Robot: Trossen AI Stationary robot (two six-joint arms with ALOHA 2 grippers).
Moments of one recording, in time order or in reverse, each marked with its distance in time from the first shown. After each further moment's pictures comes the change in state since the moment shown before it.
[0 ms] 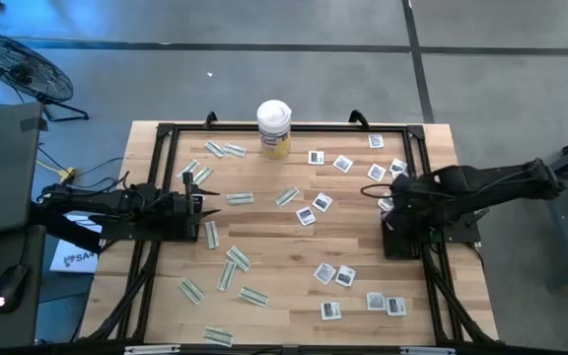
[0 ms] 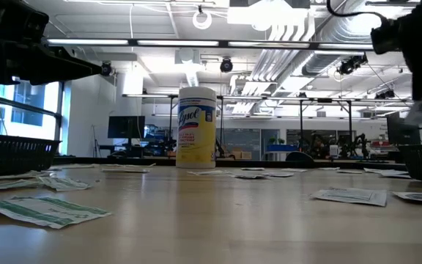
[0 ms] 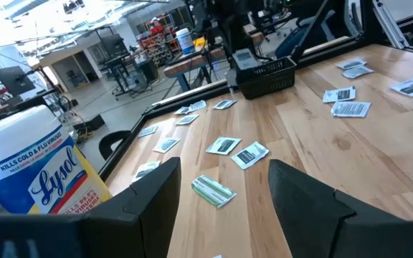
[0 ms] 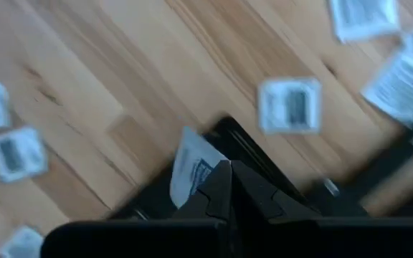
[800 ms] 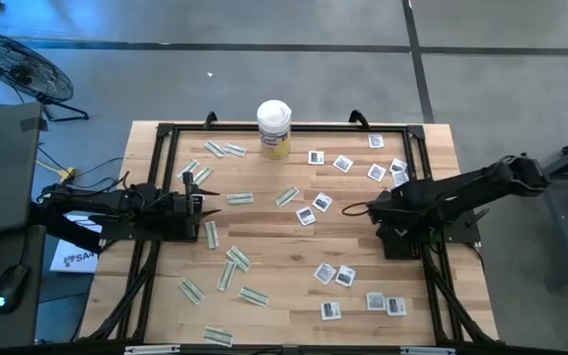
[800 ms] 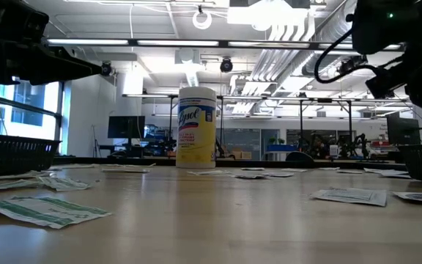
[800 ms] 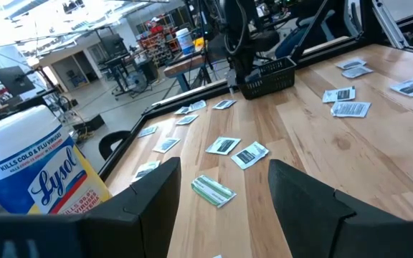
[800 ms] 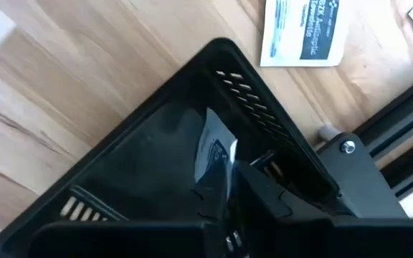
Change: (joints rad) left arm 0.000 0.000 0.000 0.000 0.000 0.000; right arm -0.001 0.315 -0.122 0.090 -0.105 -0.047
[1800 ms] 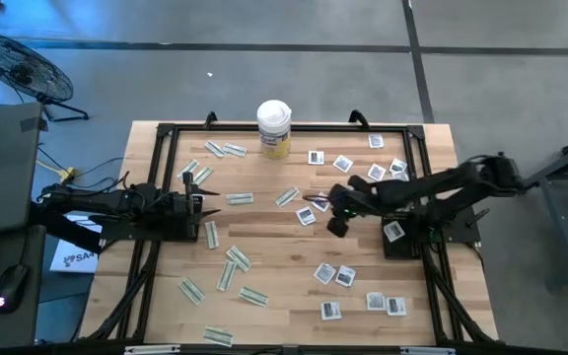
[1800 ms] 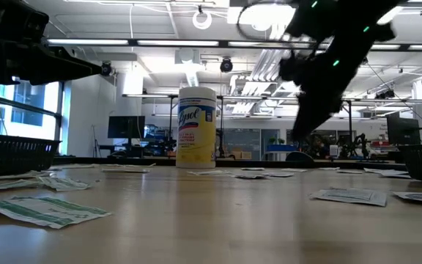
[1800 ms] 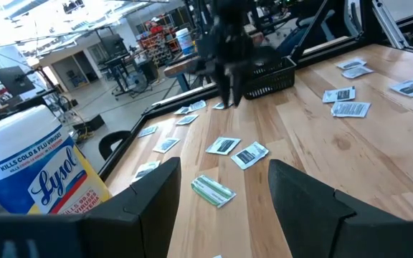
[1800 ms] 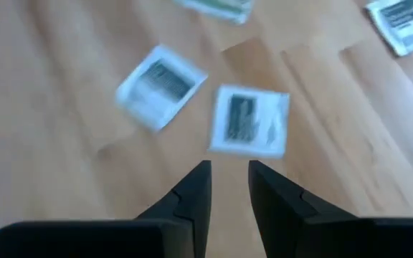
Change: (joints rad) left arm 0.000 0.000 0.000 0.000 0.000 0.000; right arm -0.107 0.297 0.091 0.860 0.243 -0.391
